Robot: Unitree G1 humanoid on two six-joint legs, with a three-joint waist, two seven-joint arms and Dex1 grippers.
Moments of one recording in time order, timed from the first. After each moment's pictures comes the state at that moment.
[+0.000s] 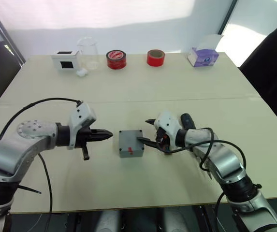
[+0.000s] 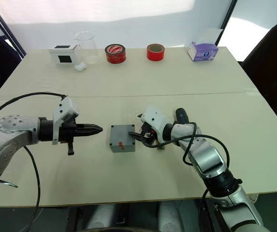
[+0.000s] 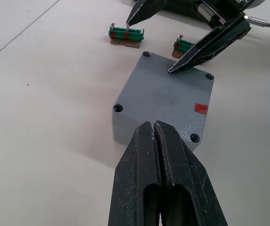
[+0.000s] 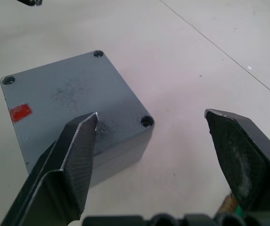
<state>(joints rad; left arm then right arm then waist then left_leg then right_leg) -0.37 0.90 0.01 -0.41 -0.60 0.83 -0.96 -0.43 -0.49 0.26 -0.33 0.21 0.66 0.69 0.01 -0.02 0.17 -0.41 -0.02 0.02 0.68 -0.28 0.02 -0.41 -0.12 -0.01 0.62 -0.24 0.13</state>
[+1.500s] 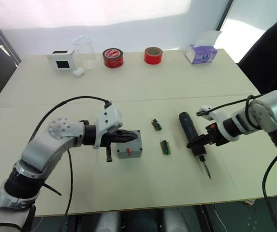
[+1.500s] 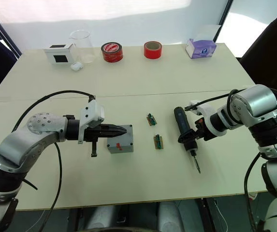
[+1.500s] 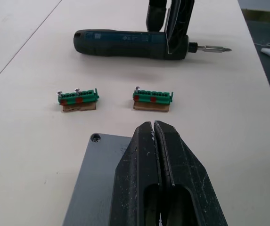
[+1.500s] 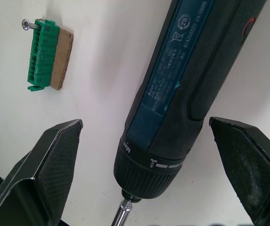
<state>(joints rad) -0.48 0.73 -0.17 -0.45 -0.51 0.72 -0.94 -0.93 -0.99 0.44 0.12 0.78 1.61 0.72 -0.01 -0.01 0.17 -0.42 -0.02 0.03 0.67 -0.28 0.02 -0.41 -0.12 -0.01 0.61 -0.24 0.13</state>
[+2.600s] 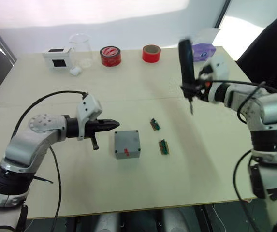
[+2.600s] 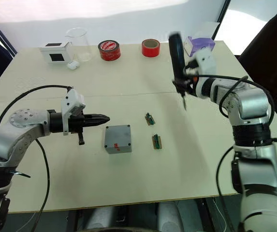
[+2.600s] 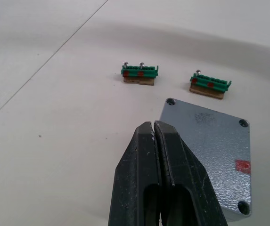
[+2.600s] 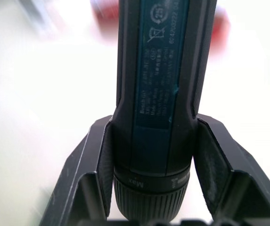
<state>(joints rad) -0.45 0.79 -0.03 -0.31 -0.53 0.72 -0.96 -0.80 -0.53 -0.18 -0.07 0.60 0.89 0.46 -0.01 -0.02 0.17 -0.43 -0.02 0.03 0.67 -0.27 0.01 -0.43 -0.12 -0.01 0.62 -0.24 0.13</state>
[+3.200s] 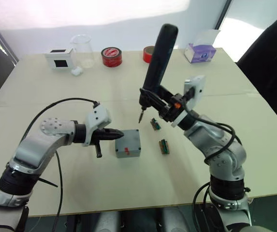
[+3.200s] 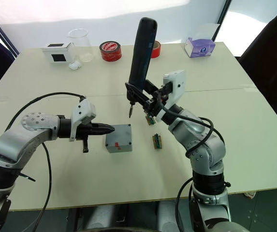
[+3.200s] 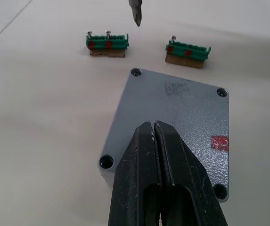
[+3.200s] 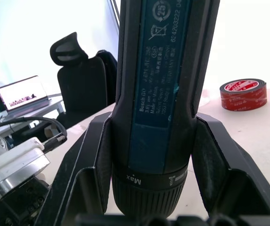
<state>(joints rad) -0.47 0.79 -0.19 -0.32 -0.42 0.69 -0.99 -0.46 -0.17 0.00 -0.45 0.64 0.65 0.35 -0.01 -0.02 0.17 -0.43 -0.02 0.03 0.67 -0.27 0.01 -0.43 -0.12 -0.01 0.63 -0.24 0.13</state>
